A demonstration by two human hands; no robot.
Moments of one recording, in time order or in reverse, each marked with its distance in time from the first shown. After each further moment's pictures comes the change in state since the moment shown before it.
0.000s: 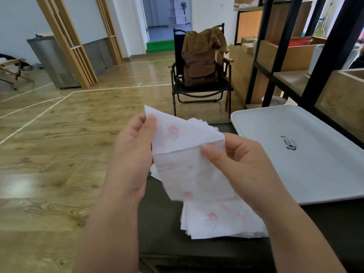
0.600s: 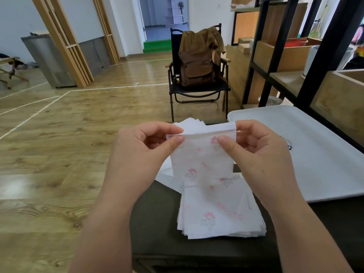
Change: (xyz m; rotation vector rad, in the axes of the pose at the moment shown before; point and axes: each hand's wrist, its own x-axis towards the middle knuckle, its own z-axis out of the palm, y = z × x) left_hand -0.002 -0.003 -0.004 0.439 -0.077 0.278; right_hand 0.003 -0.001 -0.017 -0.135 0.298 -0.098
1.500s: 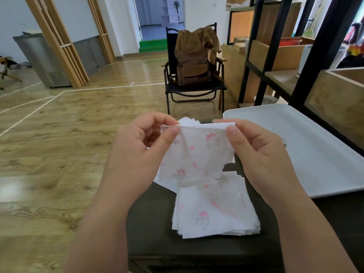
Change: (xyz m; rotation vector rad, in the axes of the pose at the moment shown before) left_hand -0.002 0.006 0.005 -0.012 -0.049 0.100; right_hand 0.001 -0.004 -0.009 -0.008 -0.140 -0.065
